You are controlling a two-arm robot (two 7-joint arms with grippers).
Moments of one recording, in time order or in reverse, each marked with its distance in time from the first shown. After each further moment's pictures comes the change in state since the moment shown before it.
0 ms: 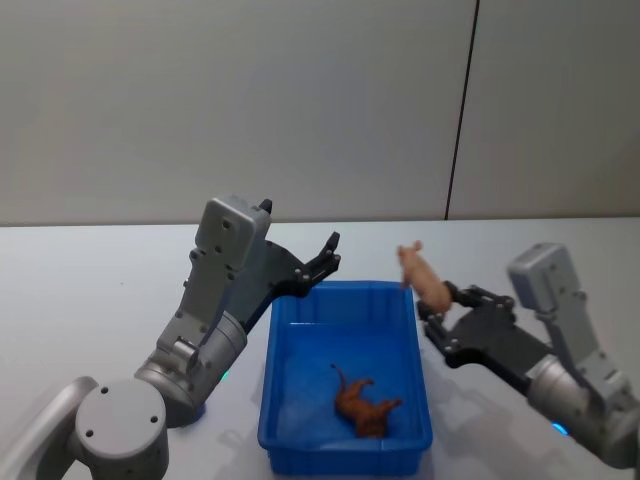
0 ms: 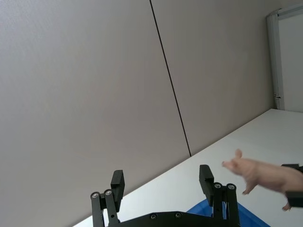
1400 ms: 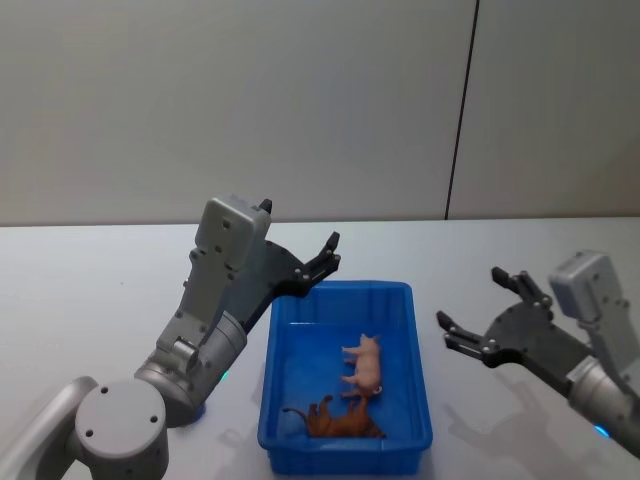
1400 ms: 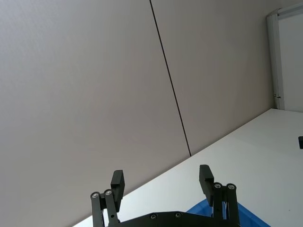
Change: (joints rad) left arm 0.000 0.000 0.000 0.000 0.000 0.000 0.000; right arm -0.017 0.066 0.036 0.011 0.008 -0.090 0.017
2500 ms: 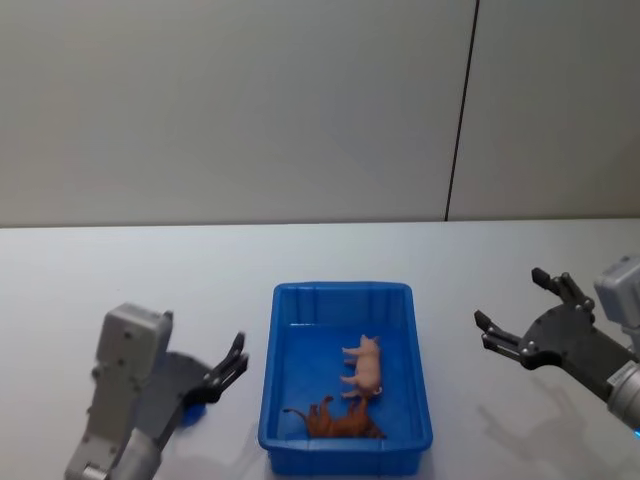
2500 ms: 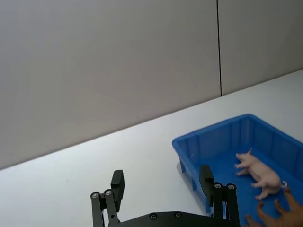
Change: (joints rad) left arm 0.293 0.198 -0.024 -0.163 -0.155 0.003 0.256; right arm -0.043 0.063 0.044 -0.025 0.037 -0.022 -0.021
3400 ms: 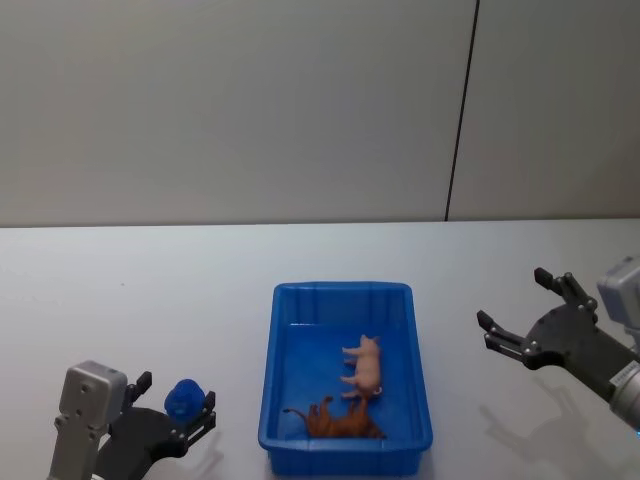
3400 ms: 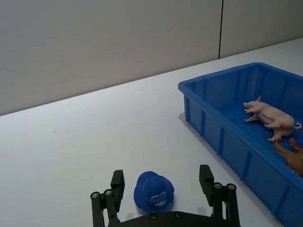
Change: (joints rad) left arm 0.017 0.015 -0.036 0.245 -0.102 -0.151 -0.199; right arm -0.003 0.004 0.003 -0.001 0.002 -0.002 -0.001
